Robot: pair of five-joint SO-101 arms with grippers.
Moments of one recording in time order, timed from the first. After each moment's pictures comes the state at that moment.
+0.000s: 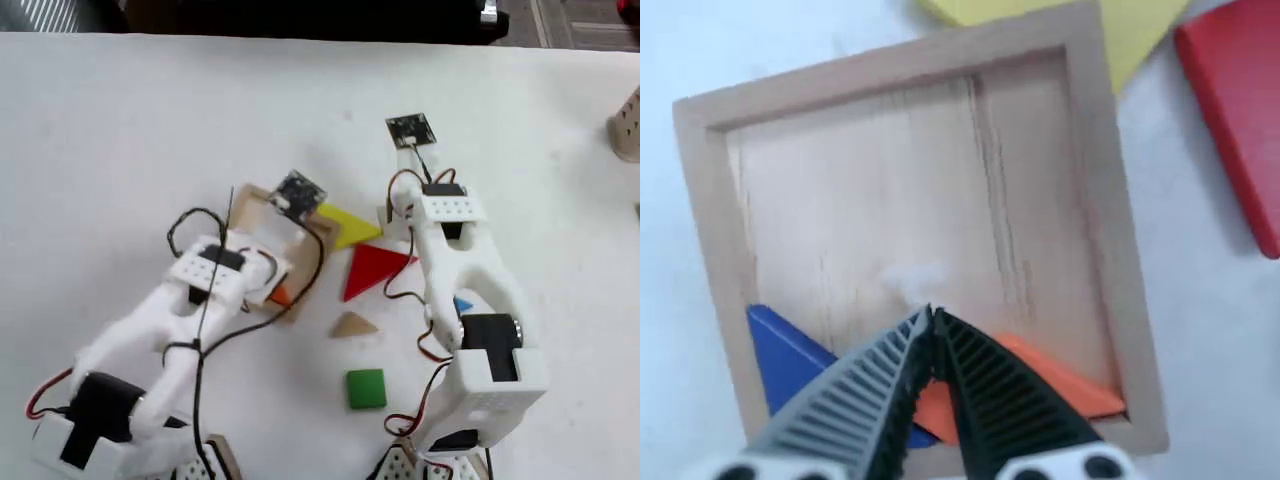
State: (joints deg) left arm 16.9 -9.5 51.2 33.8 -17.0; right arm -5.7 10.5 21.6 45.1 13.5
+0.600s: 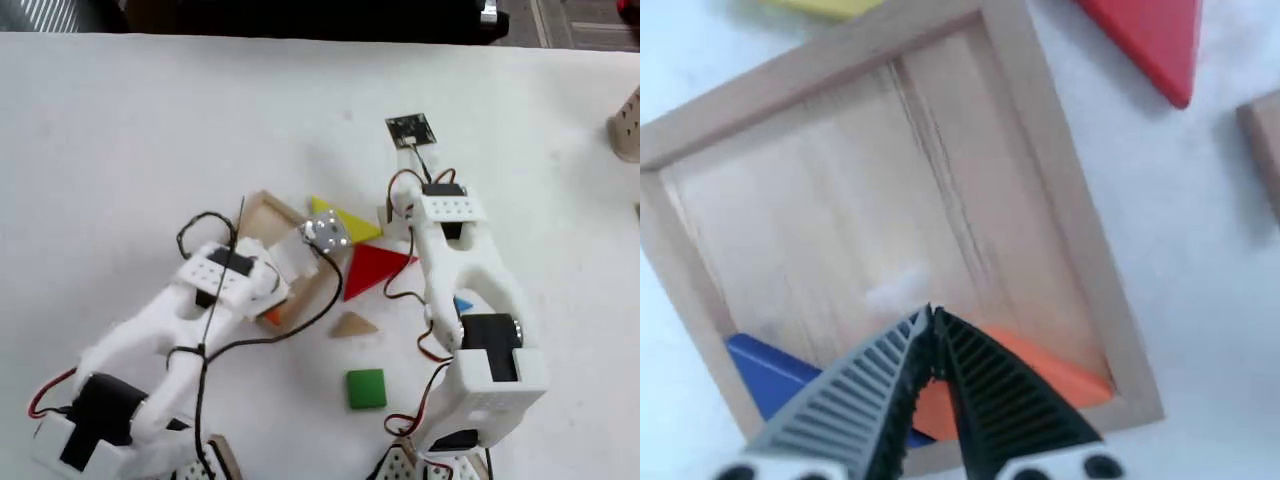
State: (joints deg) left arm 19.4 -9.5 51.2 40.8 -35.3; right arm -5.7 10.5 21.6 45.1 13.5
